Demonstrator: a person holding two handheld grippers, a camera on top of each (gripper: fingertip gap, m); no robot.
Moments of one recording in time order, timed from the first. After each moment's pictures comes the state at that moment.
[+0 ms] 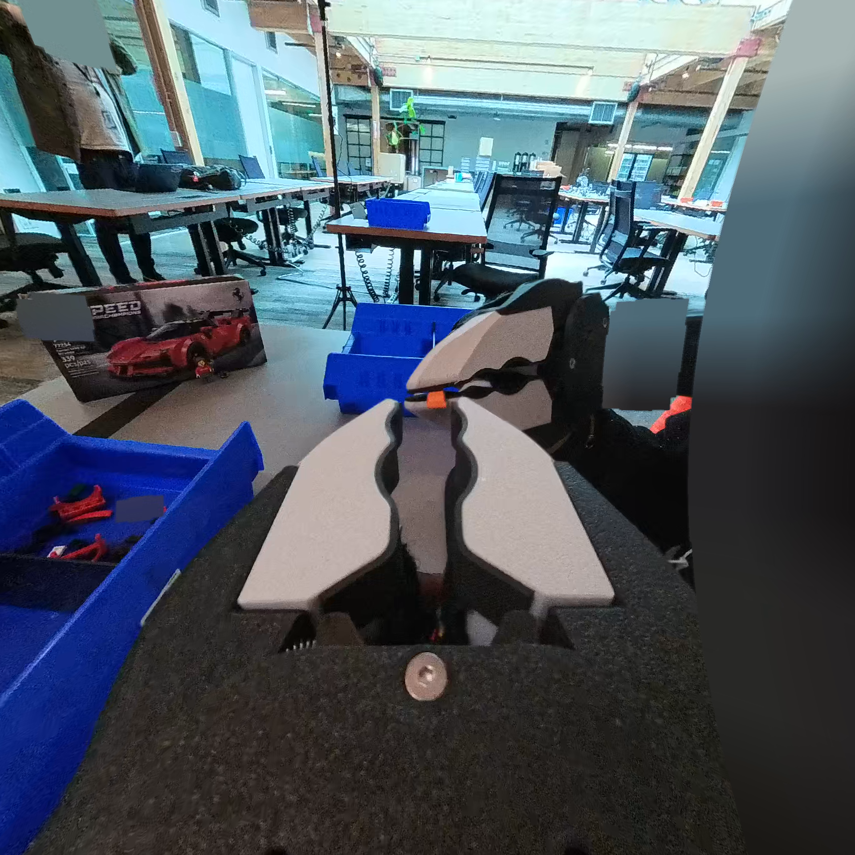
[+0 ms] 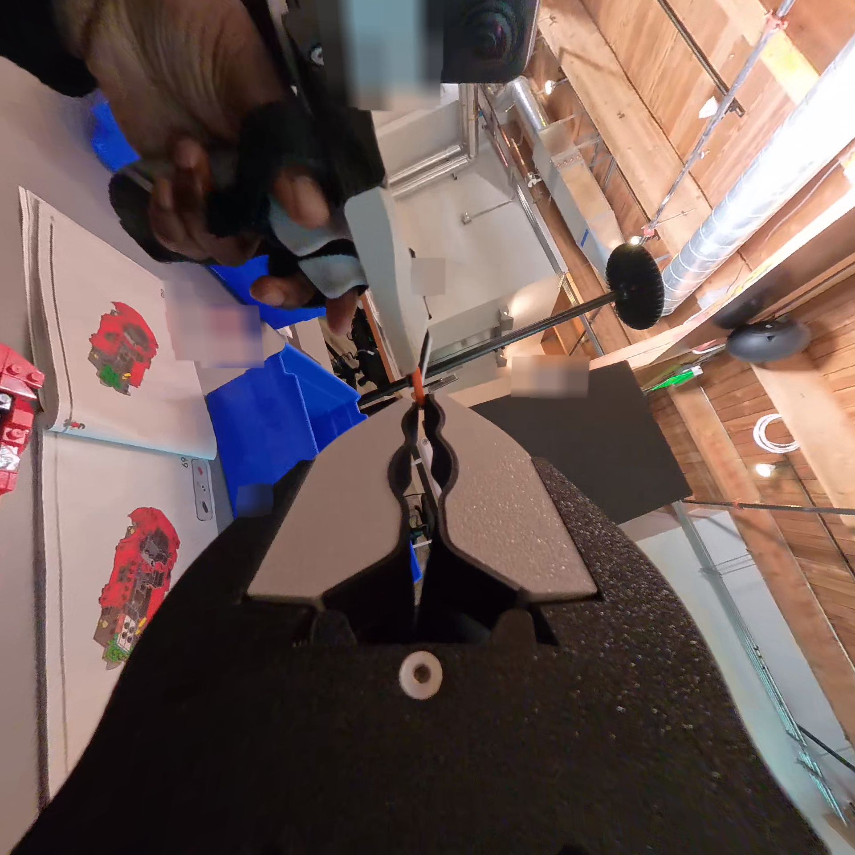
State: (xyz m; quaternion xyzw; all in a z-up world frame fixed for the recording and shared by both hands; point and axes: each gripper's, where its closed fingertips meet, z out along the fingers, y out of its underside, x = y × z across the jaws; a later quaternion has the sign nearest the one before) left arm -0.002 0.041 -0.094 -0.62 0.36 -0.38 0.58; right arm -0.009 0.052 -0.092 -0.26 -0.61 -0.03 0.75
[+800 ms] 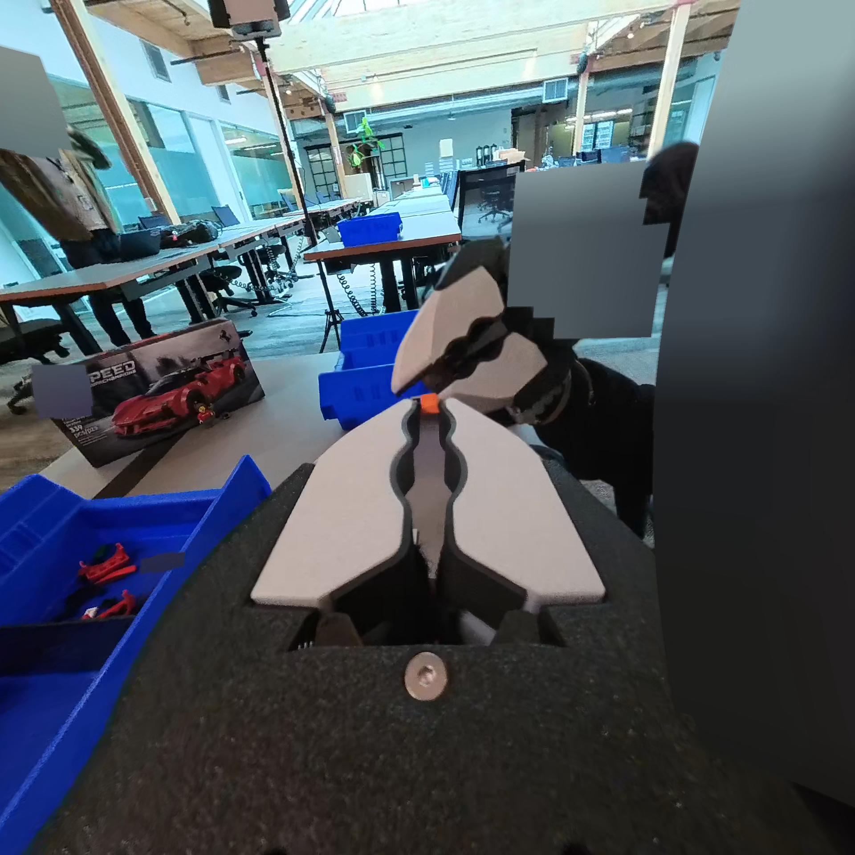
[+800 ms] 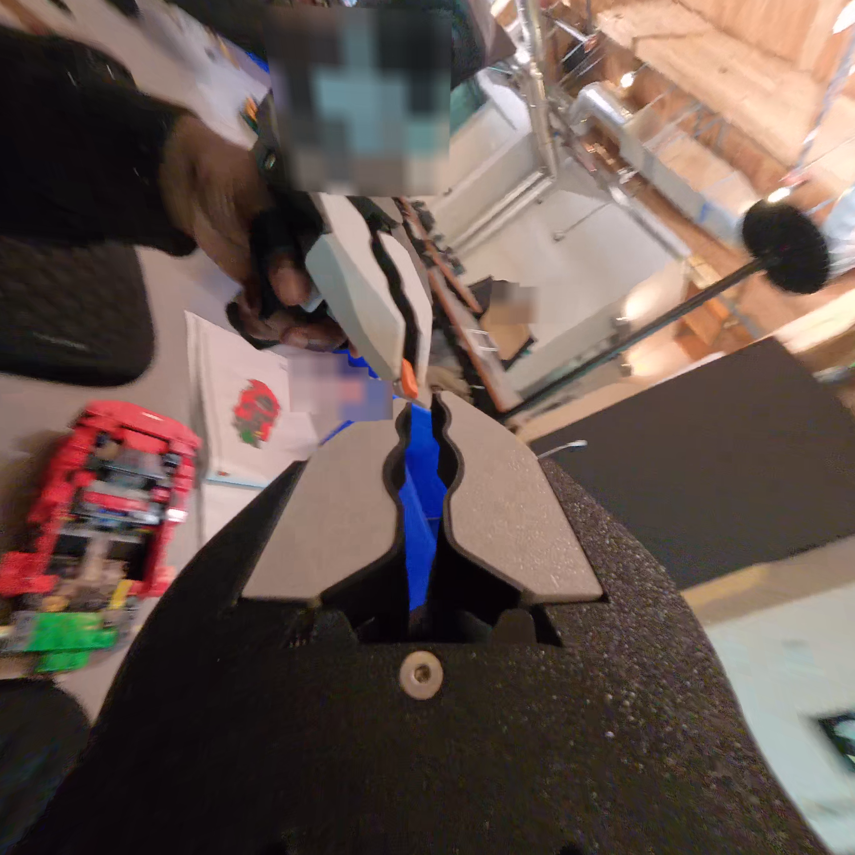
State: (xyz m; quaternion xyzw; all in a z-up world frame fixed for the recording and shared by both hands) left arm 0.004 0.031 -0.099 -0.57 0.43 -0.35 0.60; right arm -0.007 0.042 -0.099 -0.31 -0.64 0.14 0.69
